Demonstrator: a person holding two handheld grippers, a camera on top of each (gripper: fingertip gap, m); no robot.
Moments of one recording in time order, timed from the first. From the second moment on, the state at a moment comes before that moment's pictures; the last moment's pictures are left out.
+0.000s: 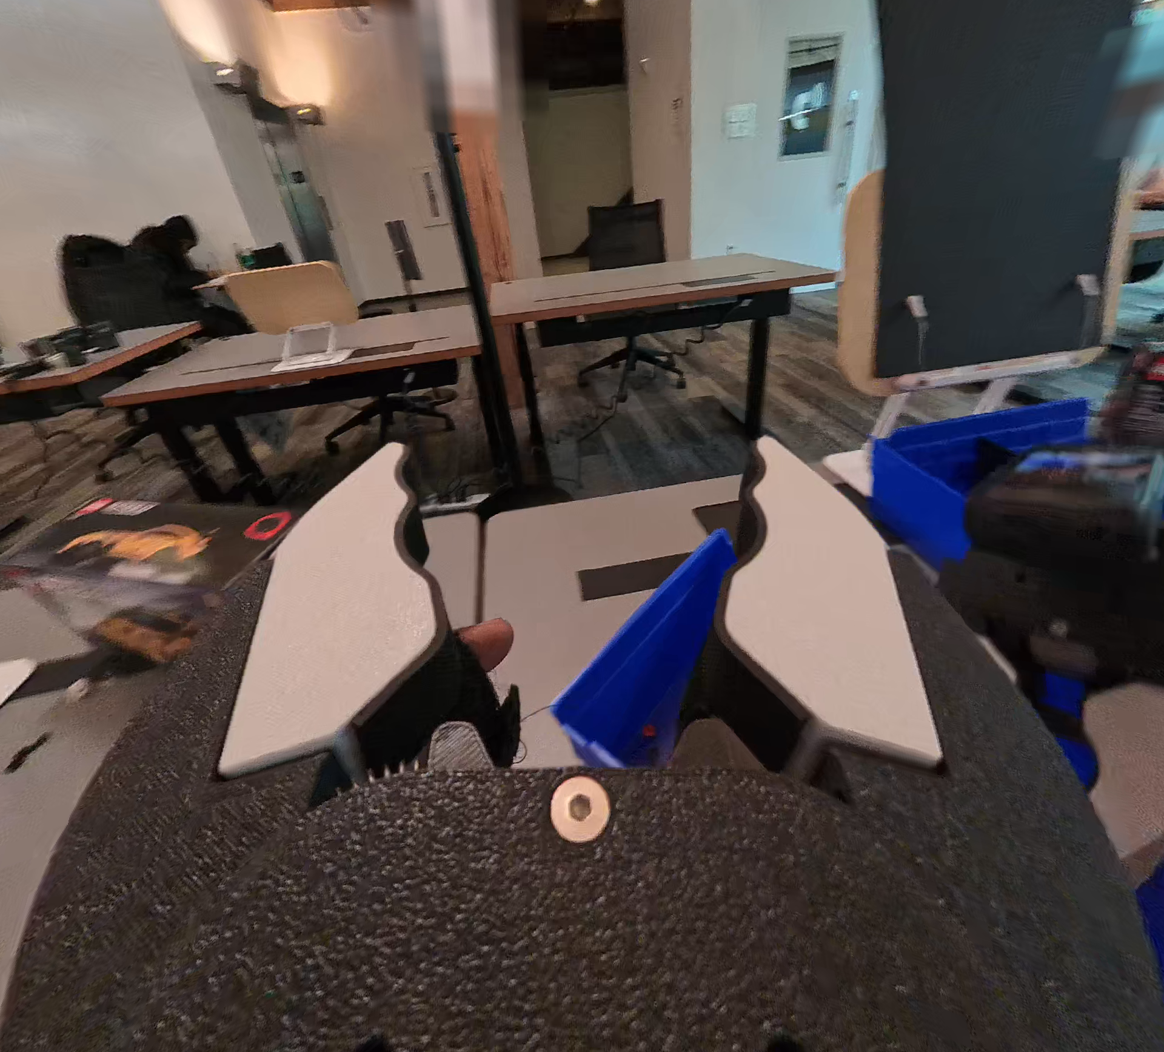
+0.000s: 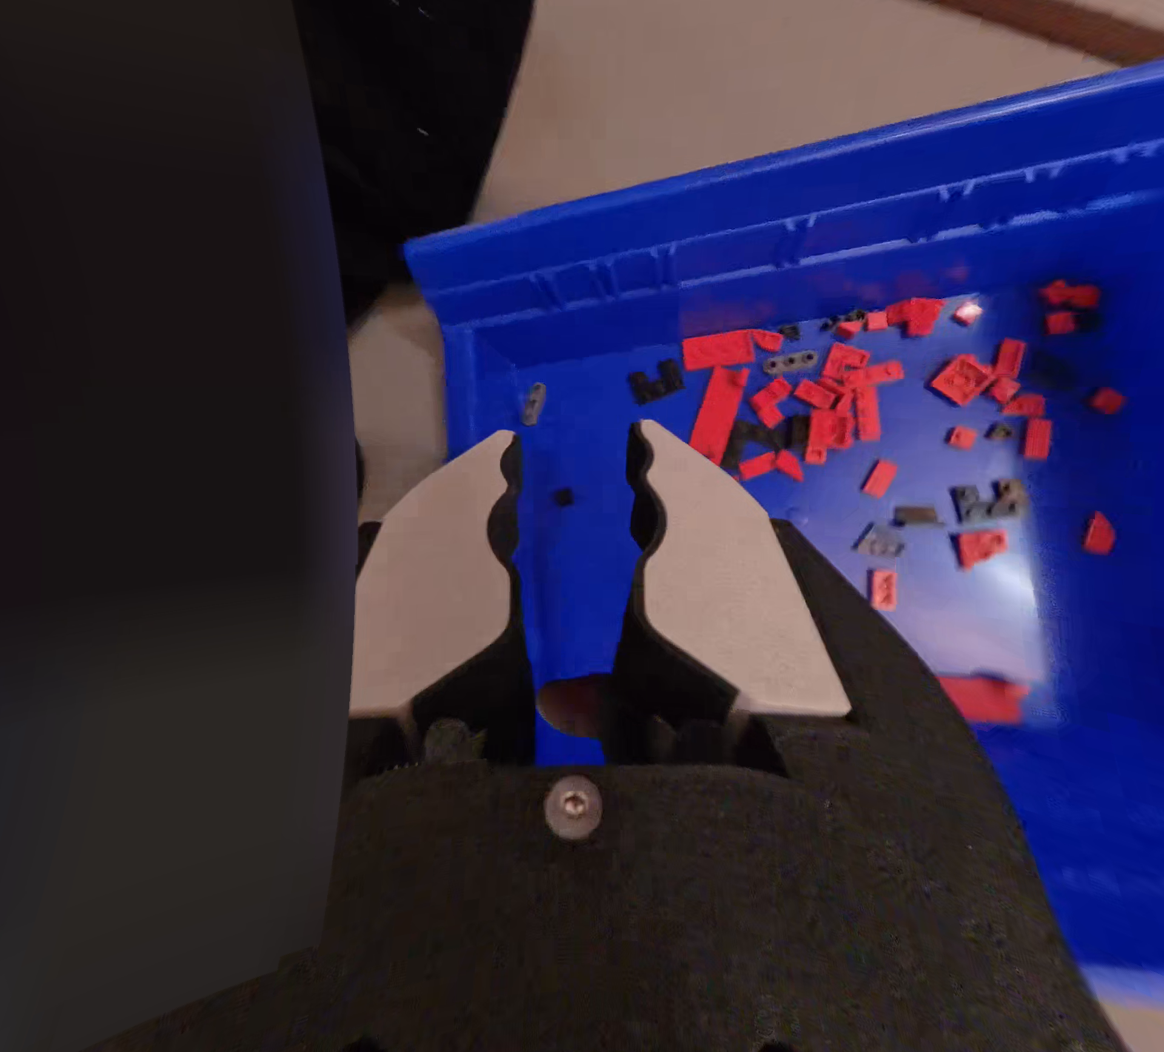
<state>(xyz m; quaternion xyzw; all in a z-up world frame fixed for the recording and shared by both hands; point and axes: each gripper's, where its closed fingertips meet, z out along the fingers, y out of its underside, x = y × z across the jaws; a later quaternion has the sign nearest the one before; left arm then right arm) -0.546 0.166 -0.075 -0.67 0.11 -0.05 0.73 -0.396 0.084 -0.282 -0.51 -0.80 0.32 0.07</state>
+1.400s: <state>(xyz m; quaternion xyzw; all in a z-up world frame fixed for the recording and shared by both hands) -0.546 0.144 -0.065 -0.65 0.14 -0.03 0.75 -0.508 0.153 -0.382 -0.45 -0.87 0.17 0.15</state>
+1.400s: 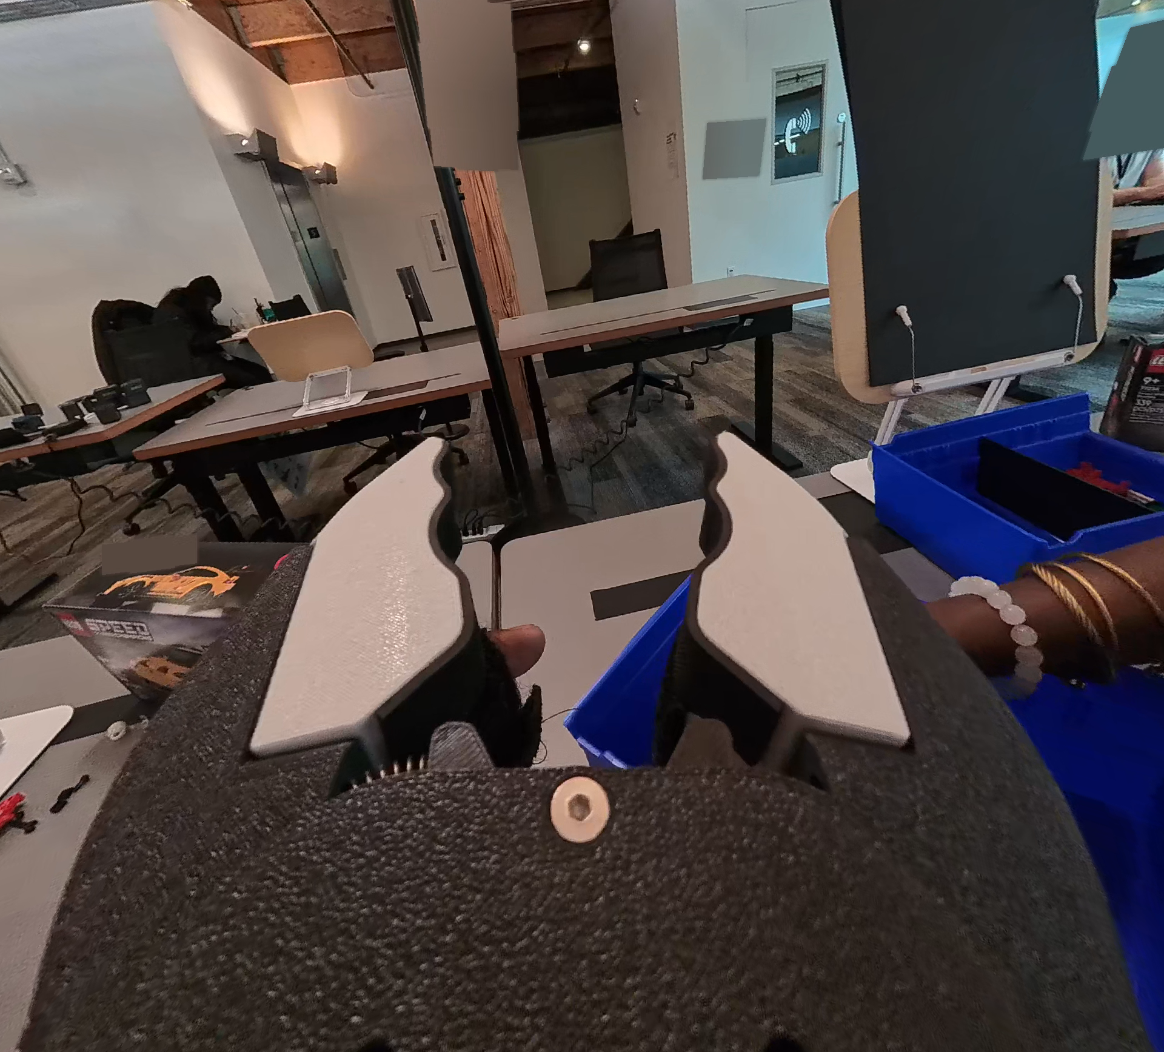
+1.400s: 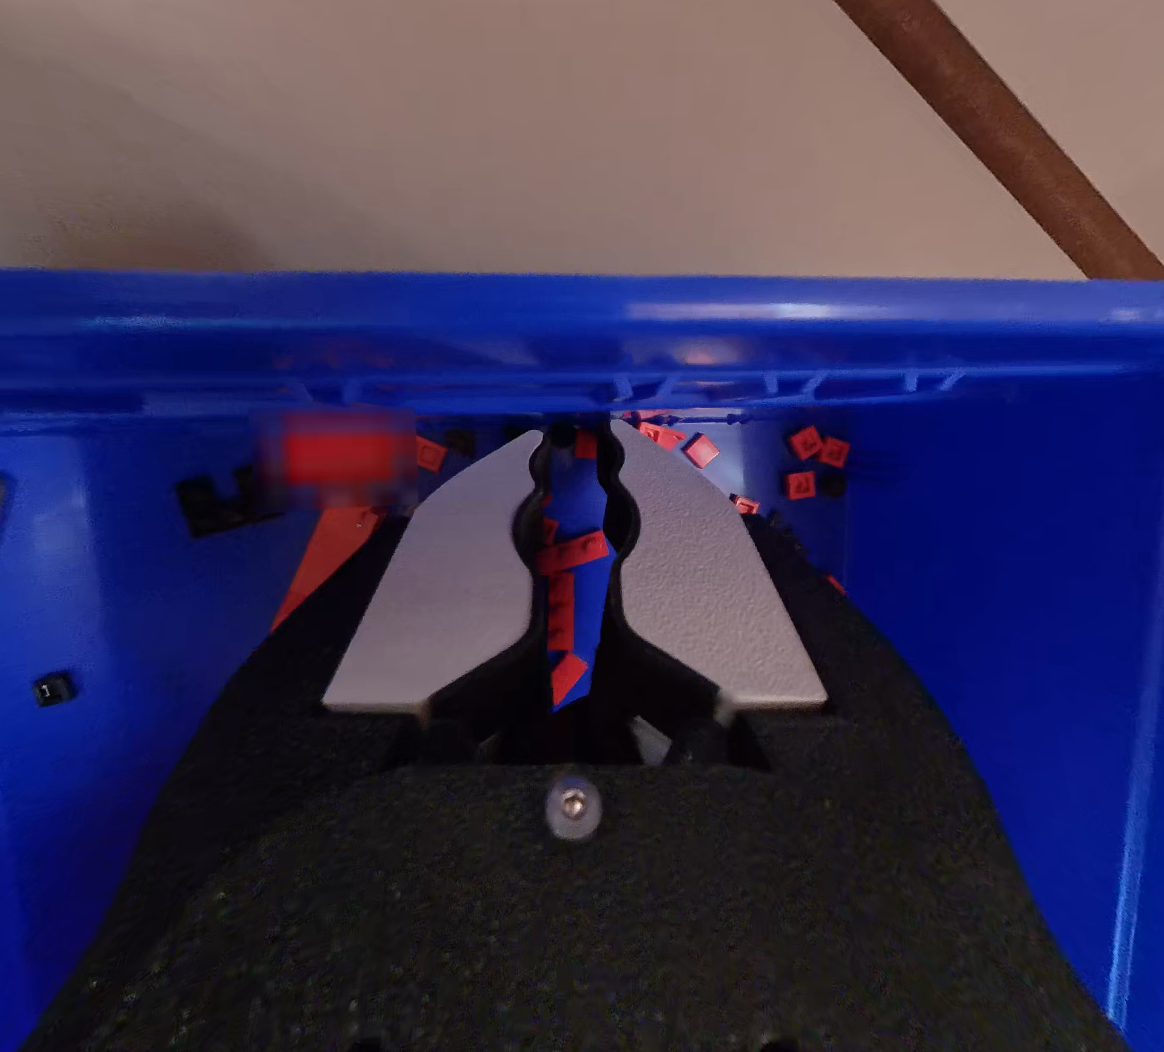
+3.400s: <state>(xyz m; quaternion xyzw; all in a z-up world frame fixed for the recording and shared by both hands) -0.417 0.142 -0.060 -0.64 0.25 -0.02 0.73 -0.123 0.044 -0.357 -0.75 -0.55 0.30 0.19</state>
